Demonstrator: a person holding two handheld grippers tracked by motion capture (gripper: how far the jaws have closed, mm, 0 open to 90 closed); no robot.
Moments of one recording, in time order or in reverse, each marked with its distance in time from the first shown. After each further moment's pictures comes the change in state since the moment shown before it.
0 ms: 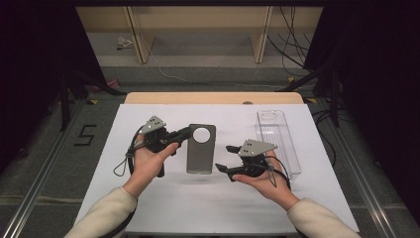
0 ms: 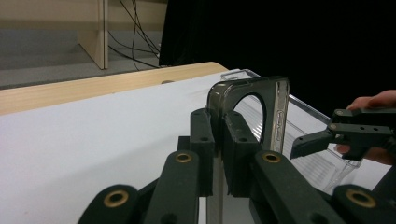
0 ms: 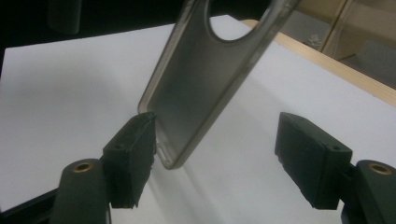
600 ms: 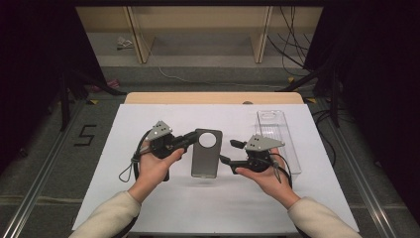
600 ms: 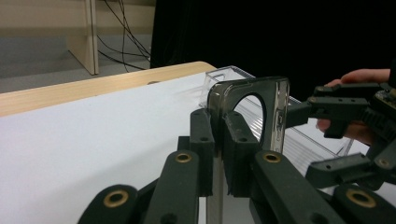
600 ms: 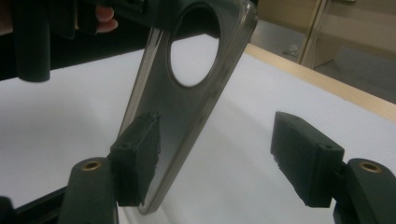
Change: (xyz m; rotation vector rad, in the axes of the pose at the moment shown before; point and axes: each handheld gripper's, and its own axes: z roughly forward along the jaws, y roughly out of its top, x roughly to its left) left arm -0.016 -0.010 0.006 -0.004 -0.038 0.041; right arm -0.010 0.002 -0.006 -0.078 -0.058 0.071
